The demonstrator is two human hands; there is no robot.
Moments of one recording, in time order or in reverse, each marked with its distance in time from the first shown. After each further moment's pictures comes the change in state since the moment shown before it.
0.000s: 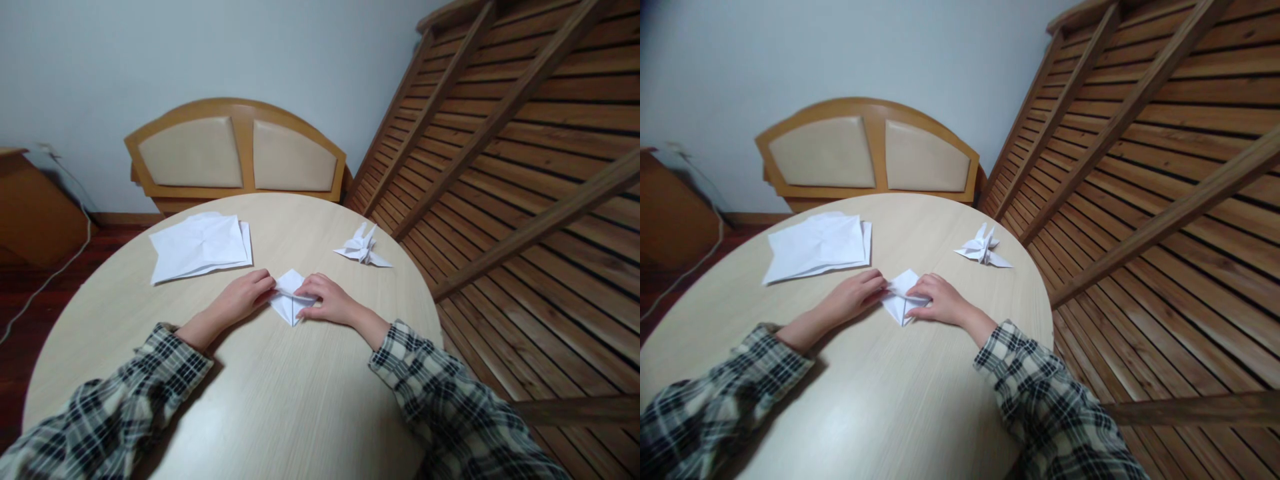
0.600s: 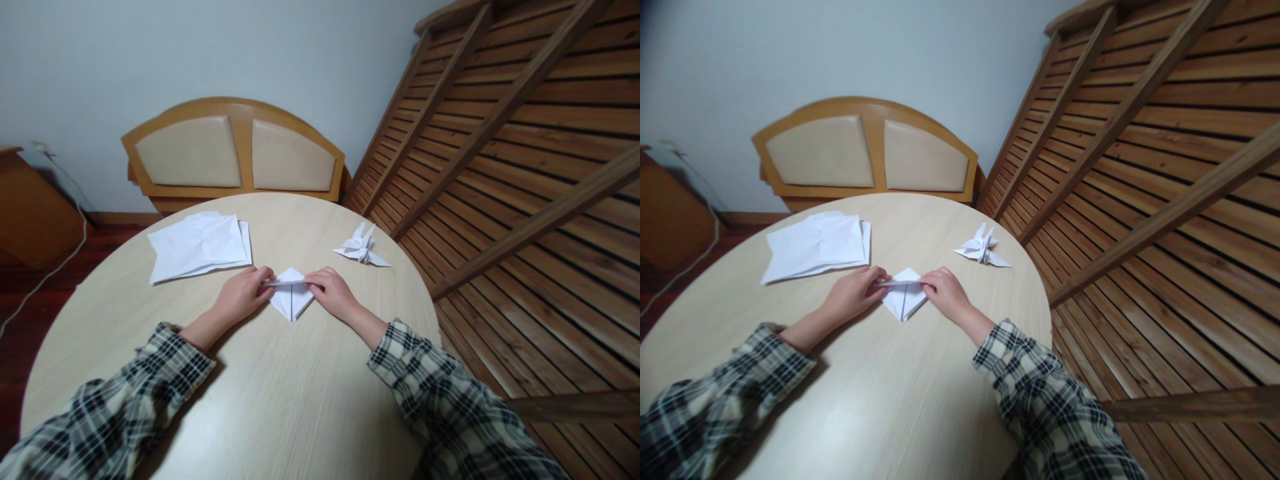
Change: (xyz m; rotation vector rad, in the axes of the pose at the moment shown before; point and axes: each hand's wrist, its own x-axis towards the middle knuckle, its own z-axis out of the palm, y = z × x) left_hand 0.004 0.006 0.000 -0.004 -0.016 -0.336; right_hand 0.003 0.011 0.009 -0.114 0.223 0.187
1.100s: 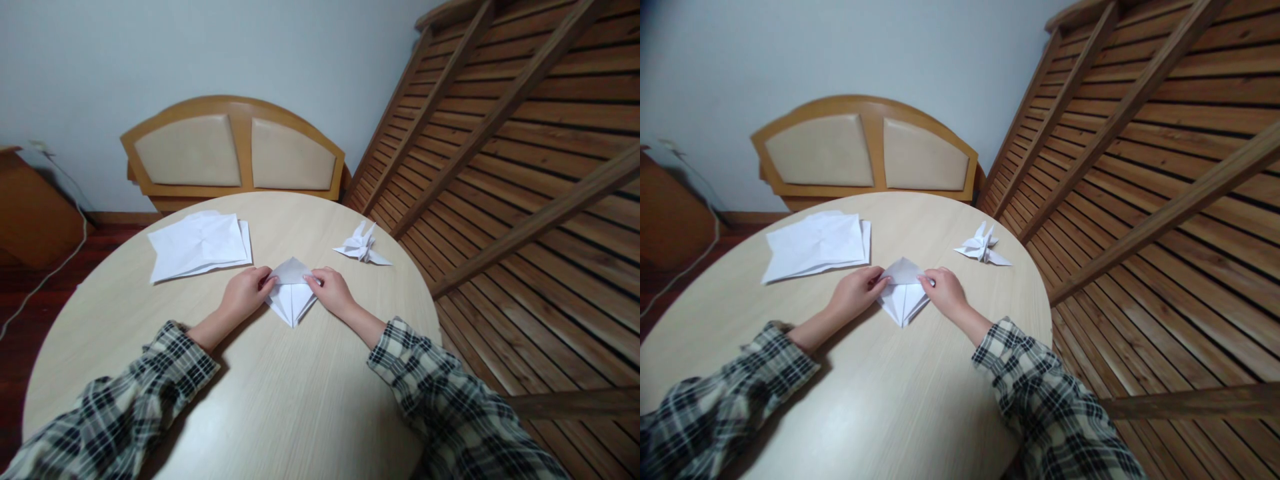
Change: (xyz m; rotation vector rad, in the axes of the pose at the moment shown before) left_hand 0.004 0.011 0.004 -0.082 0.066 -0.149; right_hand 0.004 -0.006 0.007 -0.010 0.067 0.198
